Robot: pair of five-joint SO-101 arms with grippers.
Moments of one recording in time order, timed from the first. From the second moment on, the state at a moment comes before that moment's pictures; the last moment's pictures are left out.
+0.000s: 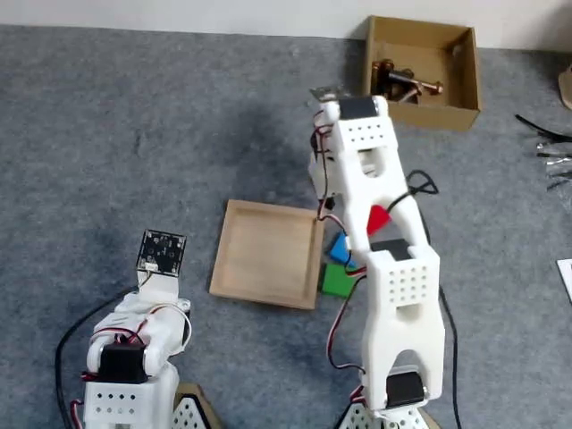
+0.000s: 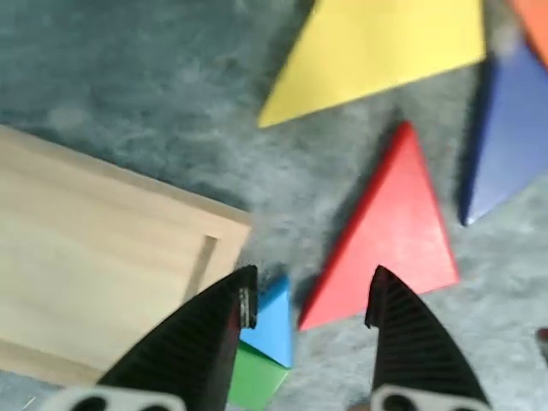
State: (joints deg) left arm -4.7 -104.1 96.0 75.4 -2.0; right arm -15.2 41.1 -41.3 97.9 6.7
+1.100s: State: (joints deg) left arm -4.7 -104.1 96.0 75.4 -2.0; right arm -10.5 41.1 -28.8 87.3 -7.1
